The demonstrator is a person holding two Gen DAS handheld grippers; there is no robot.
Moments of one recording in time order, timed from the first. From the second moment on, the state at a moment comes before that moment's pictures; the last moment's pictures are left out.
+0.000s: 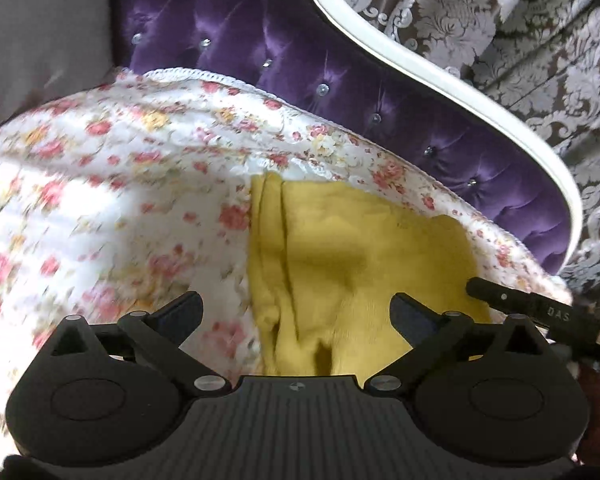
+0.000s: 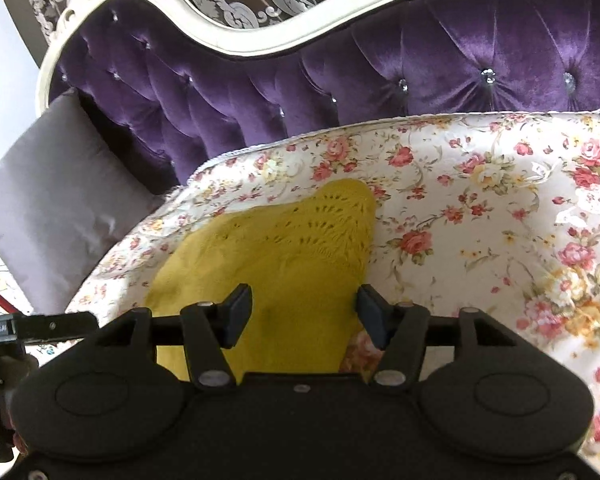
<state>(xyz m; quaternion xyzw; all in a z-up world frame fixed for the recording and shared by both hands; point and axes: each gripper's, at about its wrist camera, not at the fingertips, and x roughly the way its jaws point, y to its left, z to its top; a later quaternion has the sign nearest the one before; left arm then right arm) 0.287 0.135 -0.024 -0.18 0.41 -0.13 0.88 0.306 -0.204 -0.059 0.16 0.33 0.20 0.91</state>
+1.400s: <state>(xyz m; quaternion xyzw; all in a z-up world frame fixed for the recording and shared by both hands) 0.249 0.086 -0.042 -0.25 0.45 -0.25 0.82 0.277 -0.210 -0.054 0.24 0.35 0.23 0.88</state>
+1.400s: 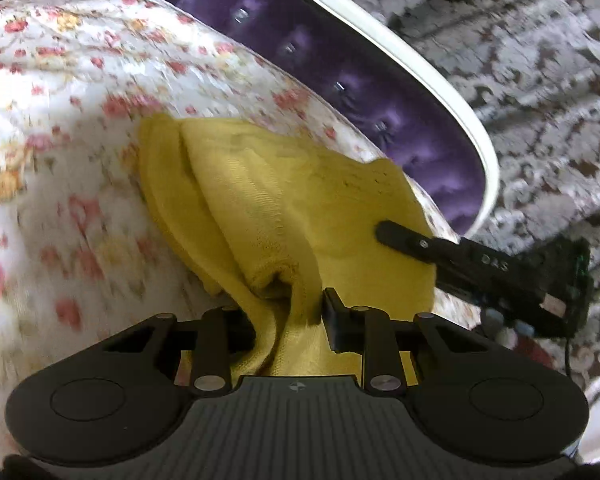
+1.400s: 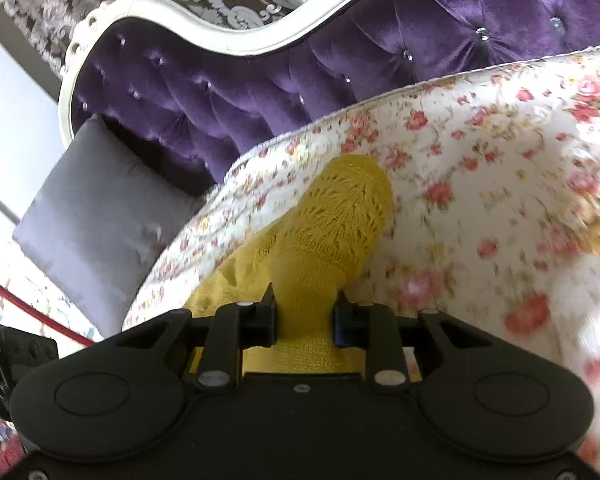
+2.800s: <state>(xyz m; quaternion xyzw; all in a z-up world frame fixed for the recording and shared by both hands) 0.123 0.041 -0.050 0.00 0.39 -0.11 0.92 0.120 -0.202 -0.080 0.05 0.30 0.09 0.95</state>
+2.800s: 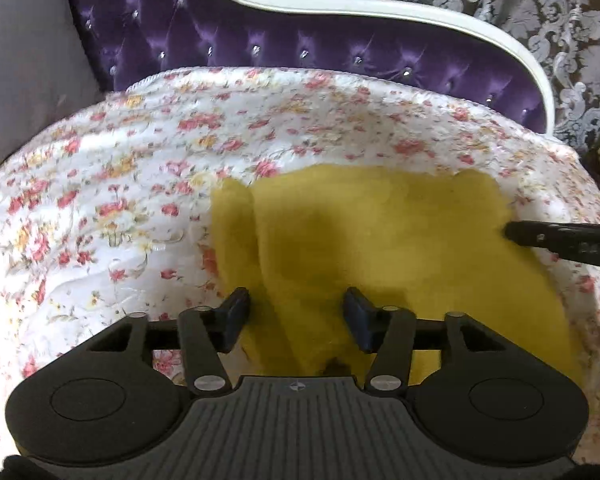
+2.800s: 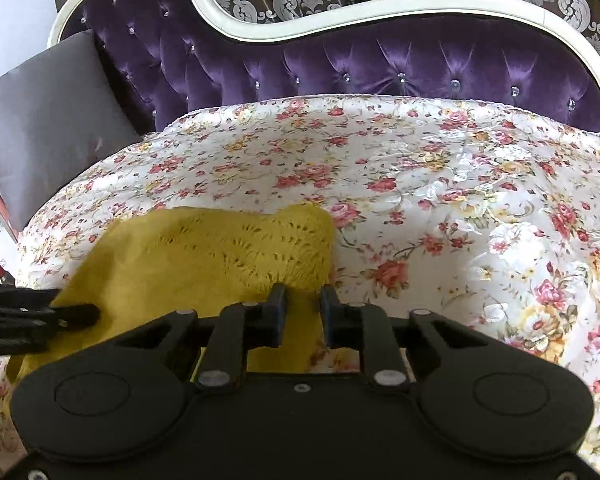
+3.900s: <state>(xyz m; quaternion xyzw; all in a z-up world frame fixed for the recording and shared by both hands) 0.012 0.061 -0.012 -0.09 0.38 -0.07 0.92 -0.006 -0.178 -0.066 0.07 0.27 0.07 0.96</state>
